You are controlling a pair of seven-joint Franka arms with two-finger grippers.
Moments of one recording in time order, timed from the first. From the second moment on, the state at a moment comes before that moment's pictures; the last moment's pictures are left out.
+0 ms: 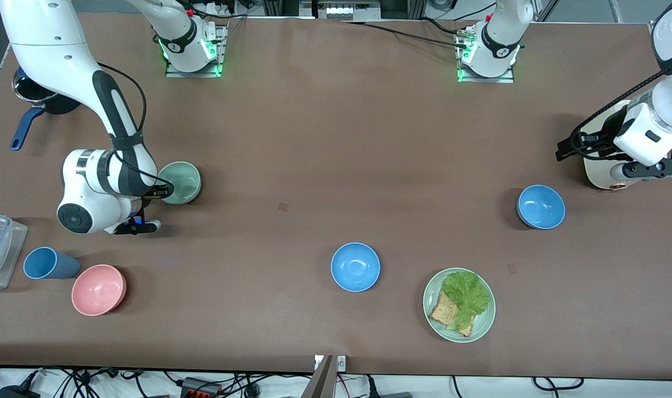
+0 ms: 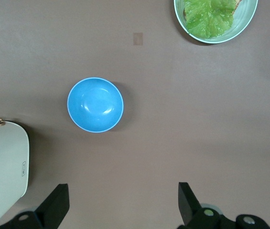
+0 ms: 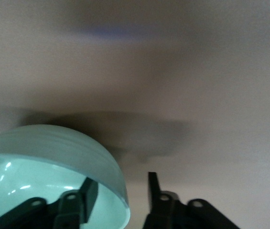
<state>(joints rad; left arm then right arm) 0.17 0.02 -0.16 -1.78 -0.04 1.70 -0.11 0.07 0.62 -0.08 -1.76 0.02 1.86 -0.09</state>
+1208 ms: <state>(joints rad) 0.17 0.02 -0.16 -1.78 -0.04 1.70 -0.11 0.46 0.63 0.13 -1.64 0.30 1.97 0.39</state>
